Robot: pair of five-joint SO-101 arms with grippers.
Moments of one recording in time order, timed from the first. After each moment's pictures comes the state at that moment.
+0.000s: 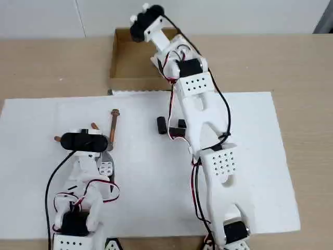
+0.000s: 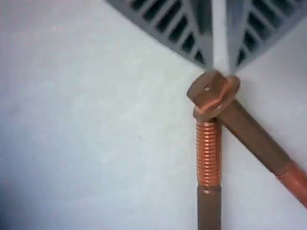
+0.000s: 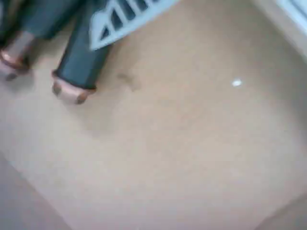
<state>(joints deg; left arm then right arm) 0.2 -103.4 94.8 57.8 5.2 -20.4 54.6 -70.1 59.1 25.5</state>
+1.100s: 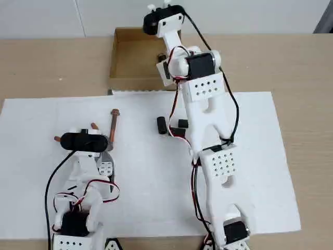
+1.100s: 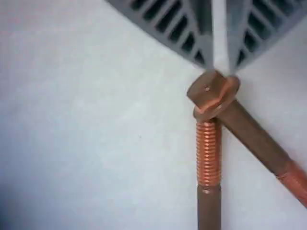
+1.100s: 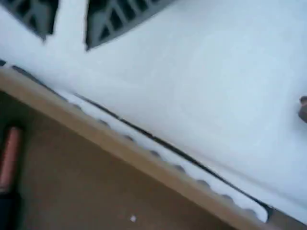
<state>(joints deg) 0.2 -103.4 94.8 57.8 5.2 -20.9 51.4 -89.1 98.4 6.2</state>
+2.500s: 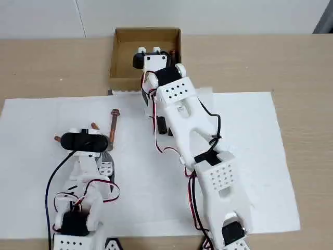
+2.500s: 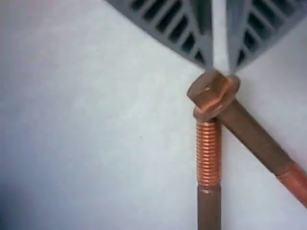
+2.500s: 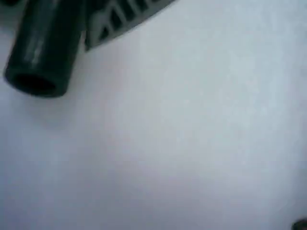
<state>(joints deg) 0.2 -103.4 94.8 57.8 5.2 -28.7 41.5 -47.6 92.9 -11.6</state>
